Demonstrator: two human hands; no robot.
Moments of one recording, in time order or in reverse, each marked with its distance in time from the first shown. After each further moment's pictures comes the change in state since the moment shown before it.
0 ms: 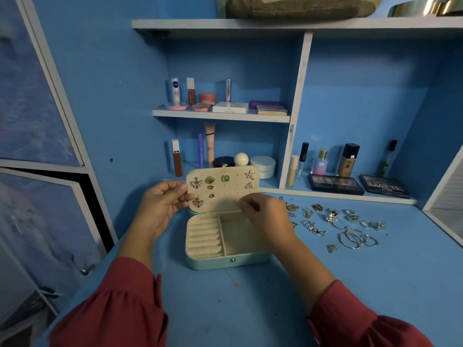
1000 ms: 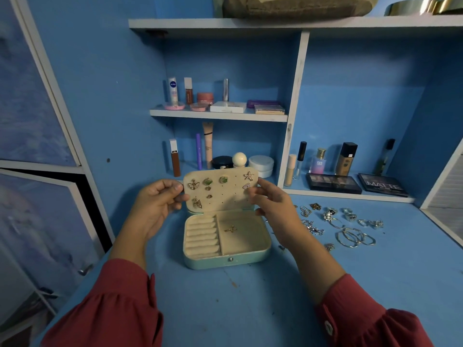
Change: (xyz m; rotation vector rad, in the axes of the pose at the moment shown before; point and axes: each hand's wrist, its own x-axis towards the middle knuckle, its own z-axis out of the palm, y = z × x) left_hand -0.002 0.004 -0.005 0.026 -0.043 0.035; right_hand 0.009 0.015 -0.010 0.850 -0.042 0.306
